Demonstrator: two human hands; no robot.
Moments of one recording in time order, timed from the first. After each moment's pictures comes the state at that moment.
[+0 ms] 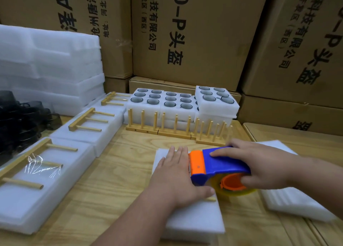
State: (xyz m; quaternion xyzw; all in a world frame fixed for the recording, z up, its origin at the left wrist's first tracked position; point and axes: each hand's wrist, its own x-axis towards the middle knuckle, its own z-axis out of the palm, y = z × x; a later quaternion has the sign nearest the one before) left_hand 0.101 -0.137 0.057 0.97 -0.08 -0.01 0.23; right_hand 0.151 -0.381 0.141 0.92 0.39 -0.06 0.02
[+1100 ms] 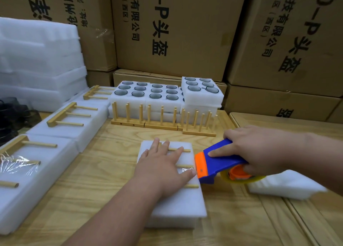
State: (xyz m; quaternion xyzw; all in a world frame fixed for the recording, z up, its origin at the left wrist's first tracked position) left_hand 0.104 -0.144 0.055 0.99 -0.07 -0.05 0.12; right_hand 0.137 -0.396 0.161 0.90 0.38 -0.04 0.23
